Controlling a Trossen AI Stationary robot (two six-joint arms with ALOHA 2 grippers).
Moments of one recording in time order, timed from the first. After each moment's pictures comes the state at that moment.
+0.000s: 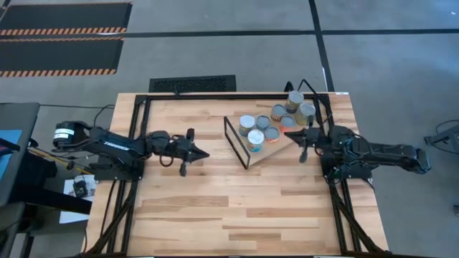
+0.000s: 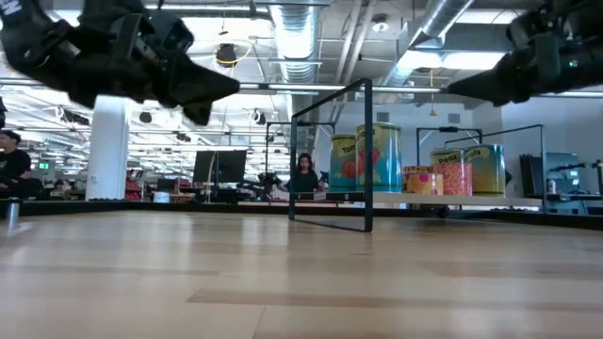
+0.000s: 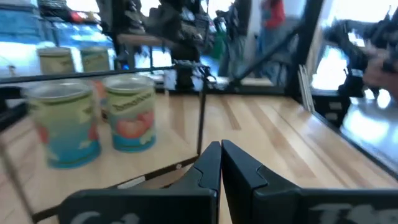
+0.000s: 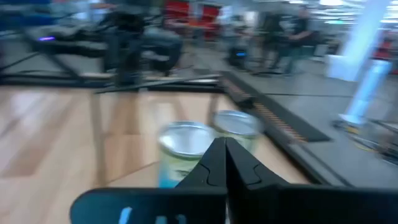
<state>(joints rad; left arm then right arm) 0.12 1.24 0.25 0.91 0.23 -0.05 -0.20 0.29 0.15 0.10 0.09 -0.13</state>
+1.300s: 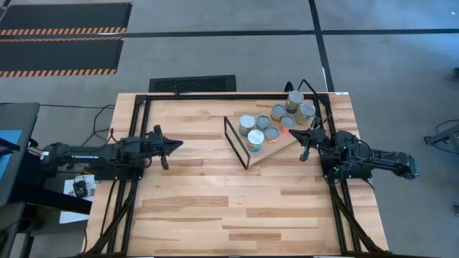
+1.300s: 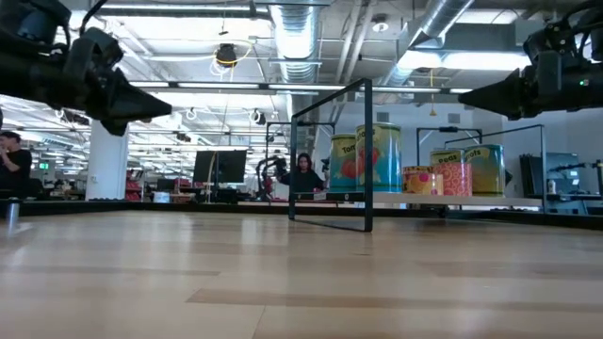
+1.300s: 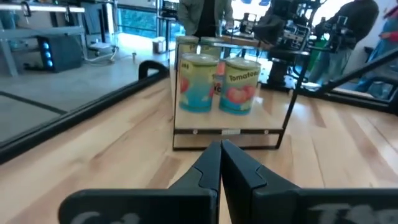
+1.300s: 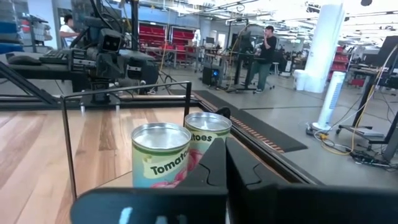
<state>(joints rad) 0.05 0.24 0.01 0.13 -0.26 -0.15 -0.20 0.00 0.01 0.05 0.21 -0.10</state>
